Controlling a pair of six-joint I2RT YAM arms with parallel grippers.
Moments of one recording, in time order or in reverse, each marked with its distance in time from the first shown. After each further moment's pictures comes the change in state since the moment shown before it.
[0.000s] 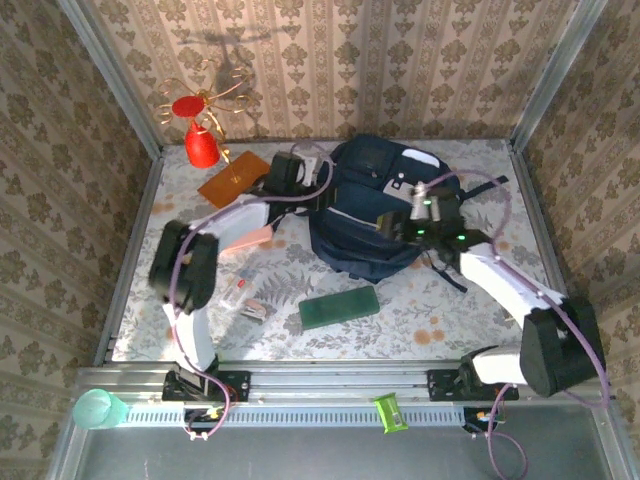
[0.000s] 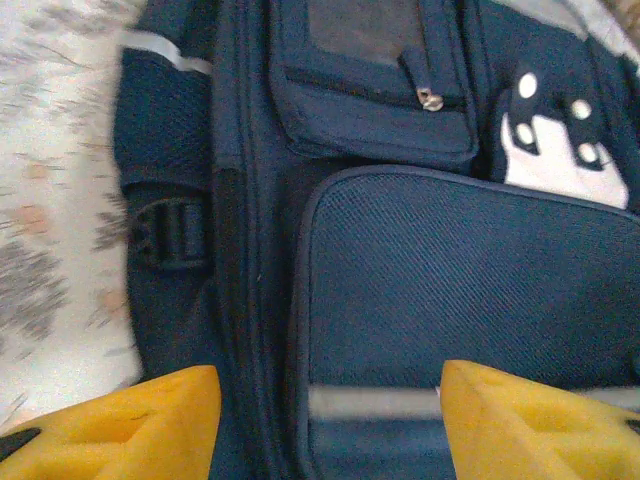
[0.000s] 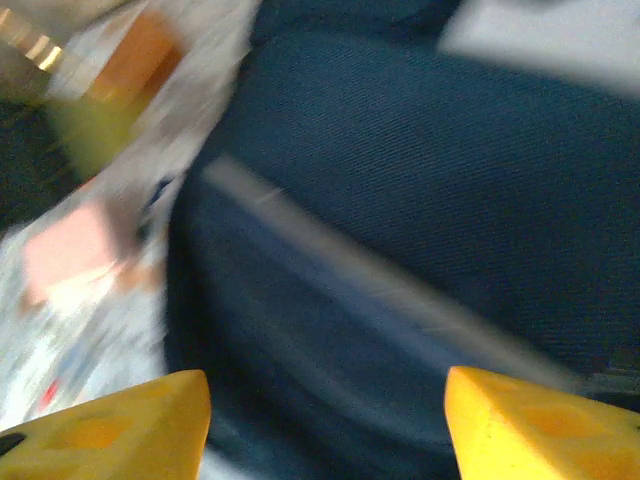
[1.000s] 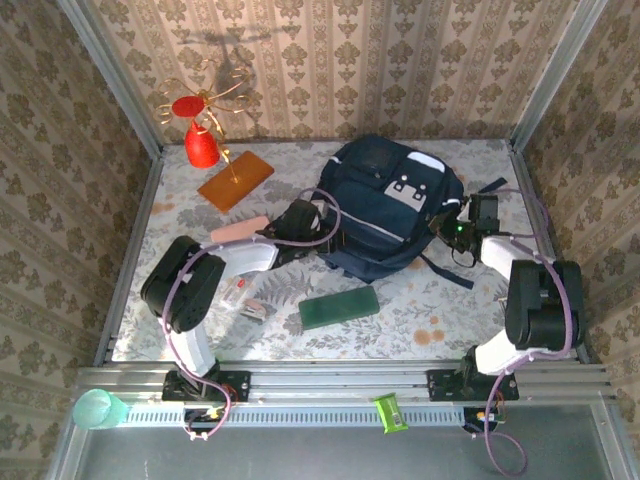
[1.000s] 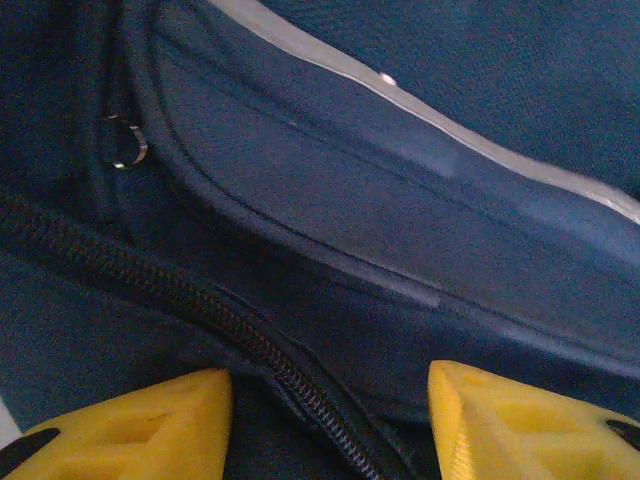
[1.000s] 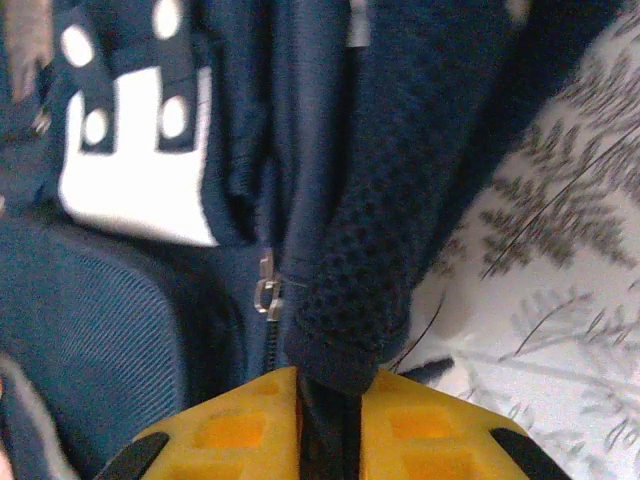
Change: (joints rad) left arm -0.151 -0.043 -0.310 0.174 -0.086 -0.266; right arm -0.299 0.225 -0.067 0.172 -0.114 0.186
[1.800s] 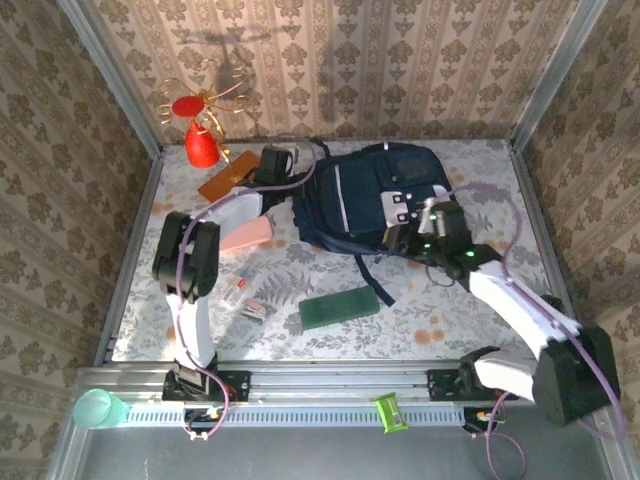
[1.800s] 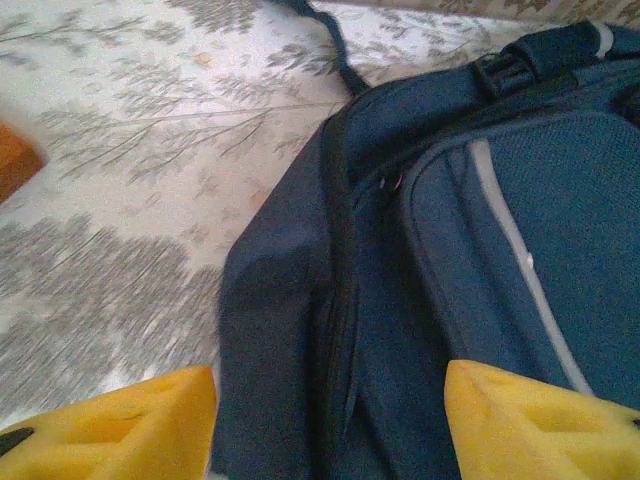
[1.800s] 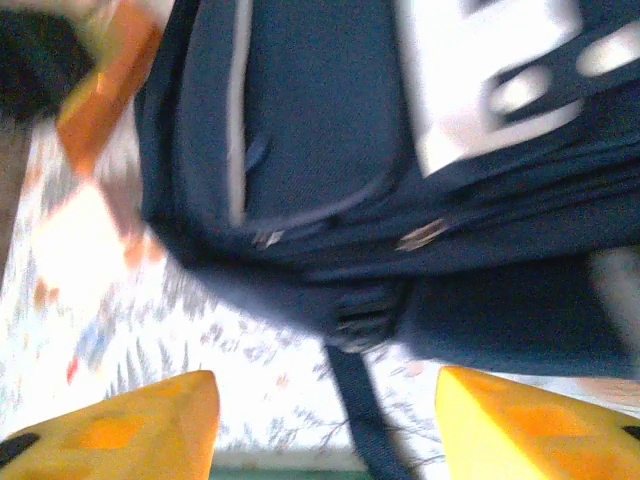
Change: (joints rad) left arm 0.245 0.156 0.401 -0.192 -0.084 0.211; right arm 0.341 -0.400 -0.004 -0.283 0.145 -0.100
